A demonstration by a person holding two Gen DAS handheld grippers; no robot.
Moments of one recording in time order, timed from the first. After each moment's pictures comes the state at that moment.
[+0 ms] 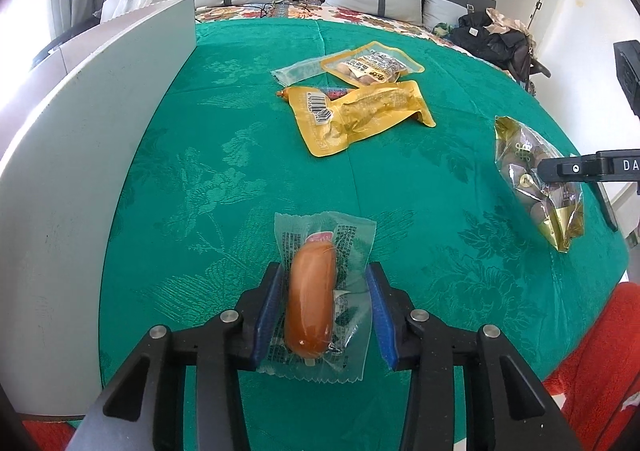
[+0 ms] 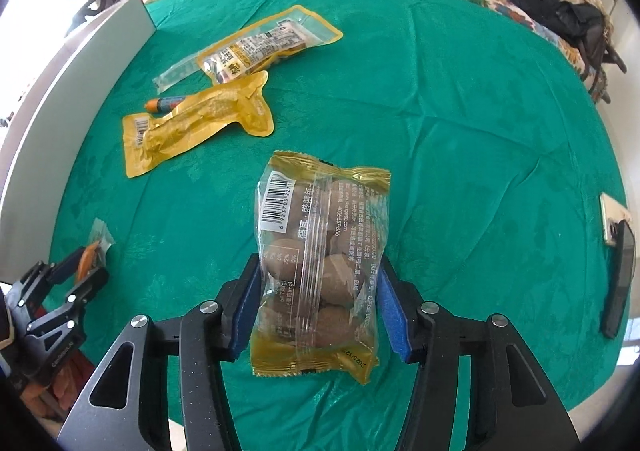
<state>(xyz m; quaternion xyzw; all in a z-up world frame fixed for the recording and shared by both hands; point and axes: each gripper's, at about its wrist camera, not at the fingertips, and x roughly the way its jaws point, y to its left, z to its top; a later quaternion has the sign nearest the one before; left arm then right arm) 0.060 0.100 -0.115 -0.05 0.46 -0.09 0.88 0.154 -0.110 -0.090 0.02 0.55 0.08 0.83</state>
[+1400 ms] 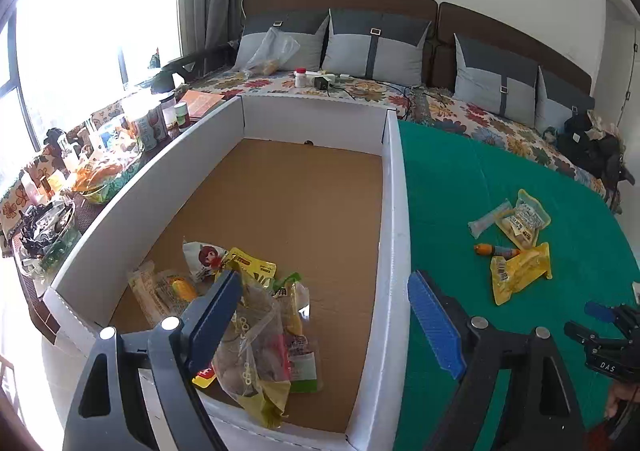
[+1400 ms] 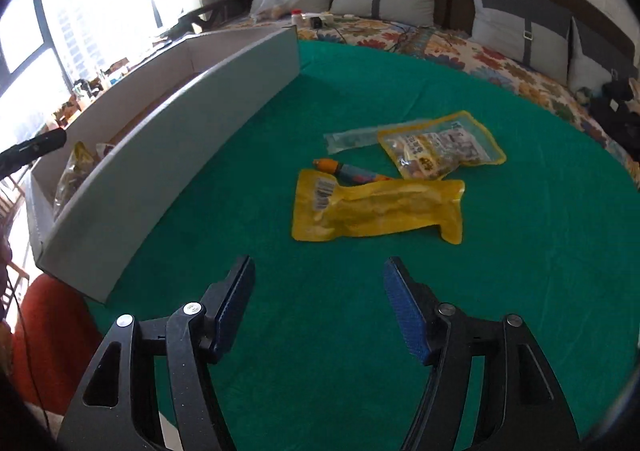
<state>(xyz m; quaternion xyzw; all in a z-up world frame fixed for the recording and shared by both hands) 0.047 0.262 -0.011 -0.08 0.36 0.12 0.92 0.135 -0.015 -0.098 -0.08 0.44 0.17 0.88</state>
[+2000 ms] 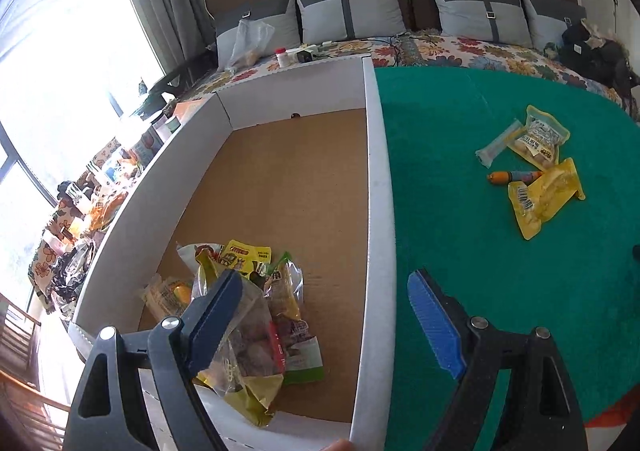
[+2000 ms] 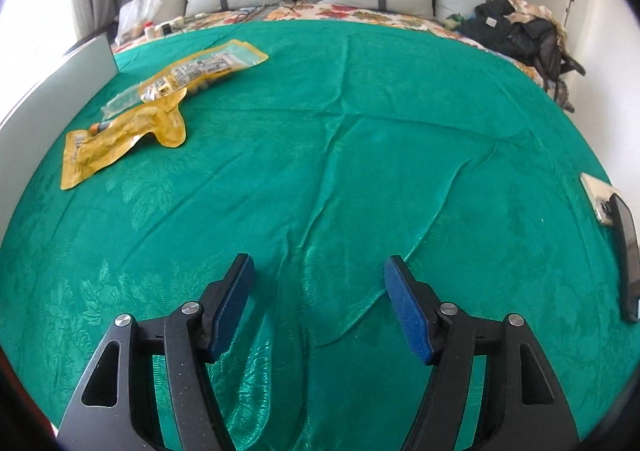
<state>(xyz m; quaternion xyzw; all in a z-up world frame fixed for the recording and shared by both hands) 0.064 0.214 -0.038 0.05 0.43 0.14 0.89 0.135 -0.147 -0.147 -0.01 0.43 0.01 0.90</state>
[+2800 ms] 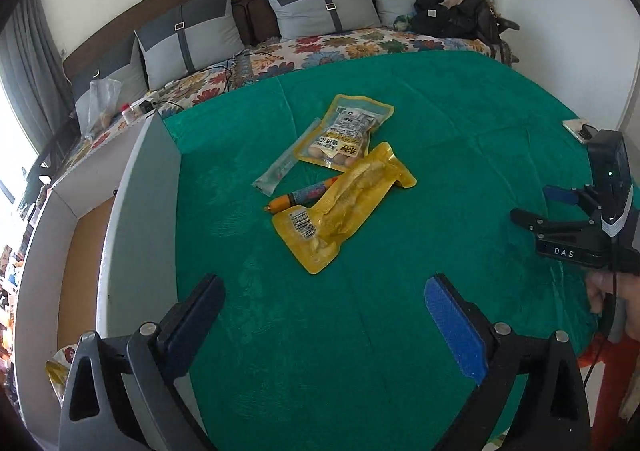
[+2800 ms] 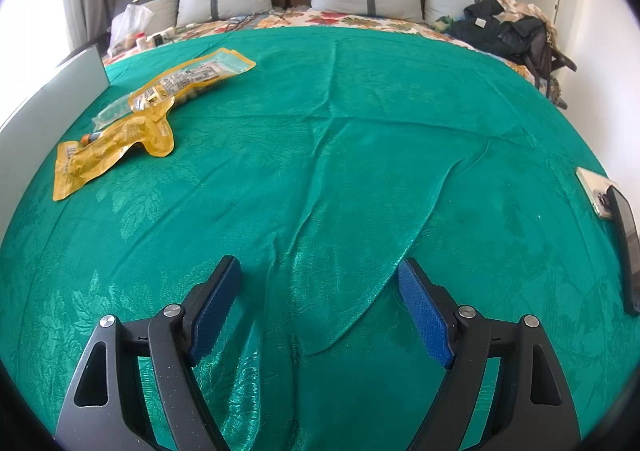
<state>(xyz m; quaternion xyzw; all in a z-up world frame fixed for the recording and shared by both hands) 0.116 0.054 -0.049 0.12 0.43 -0.11 0.89 0.136 -0.151 -0.151 0.00 0.42 0.00 0.91</state>
